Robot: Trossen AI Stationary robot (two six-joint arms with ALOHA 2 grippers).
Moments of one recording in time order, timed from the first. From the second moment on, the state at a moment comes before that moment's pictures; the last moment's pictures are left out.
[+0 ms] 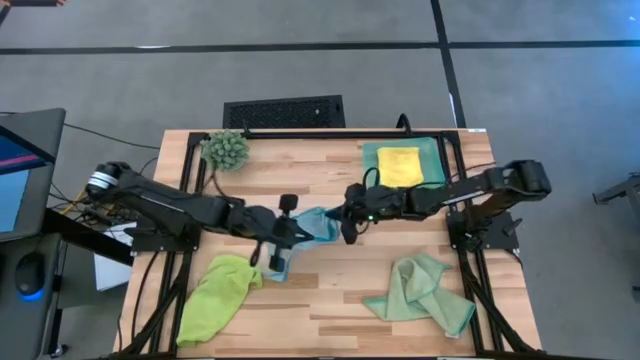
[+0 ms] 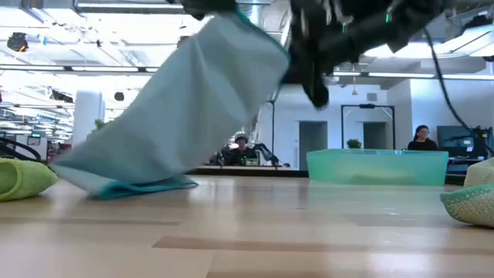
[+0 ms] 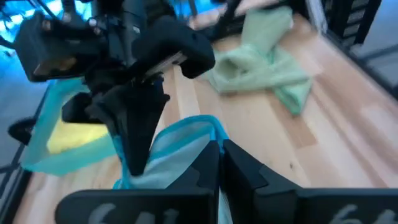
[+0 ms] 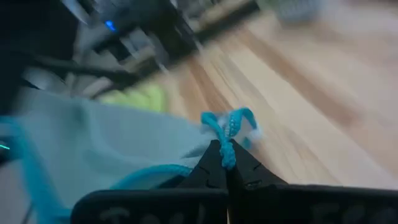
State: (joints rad) left arm -0.25 1.36 1.03 -0.16 -0.20 0.18; right arm 0.05 1.50 0.78 0.32 0.08 0.48
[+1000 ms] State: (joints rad) left arm -0.22 1.12 1.02 -0.29 0.16 0.37; right arm 0.17 1.35 0.90 0.35 0.03 0.34
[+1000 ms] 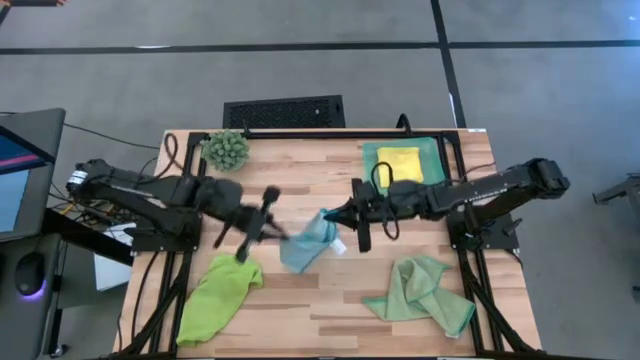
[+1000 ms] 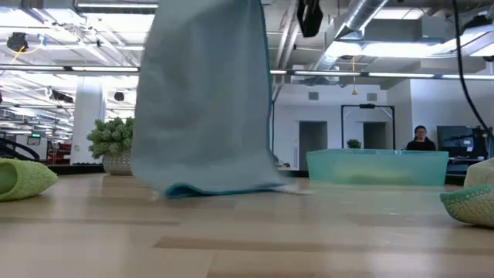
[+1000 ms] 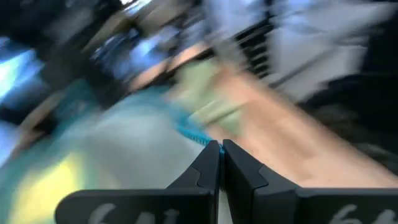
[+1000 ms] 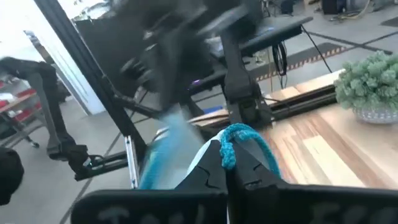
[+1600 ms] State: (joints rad) left arm 0.41 1.11 1.33 -0.40 0.29 0.31; right arm -0.31 1.42 1.32 0.06 -0.05 0.35
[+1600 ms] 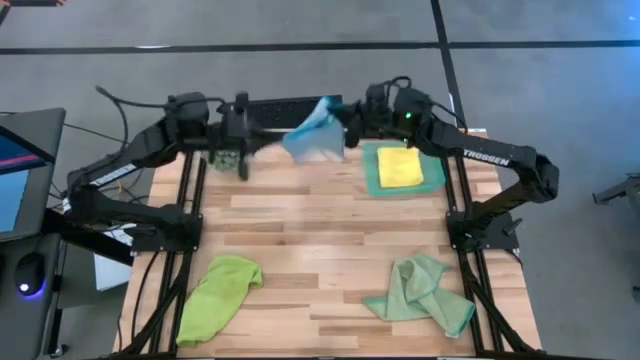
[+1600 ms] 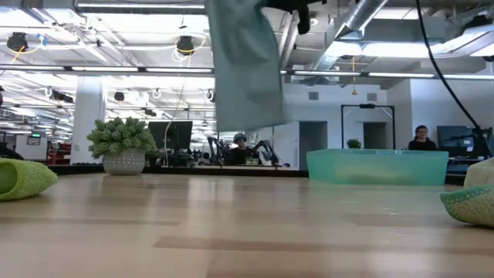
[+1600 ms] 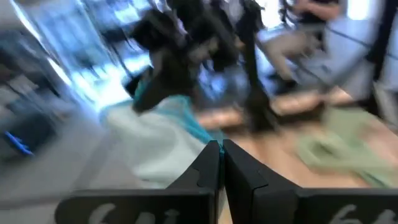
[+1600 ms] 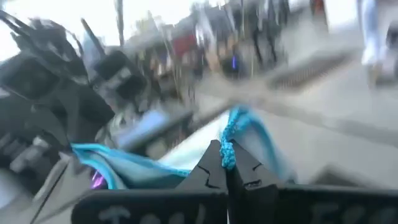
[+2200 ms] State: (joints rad) left arm -0.36 1.25 0.21 0.72 -0.19 -0.44; right arm 0.29 1.68 0.83 0.15 0.21 0.94
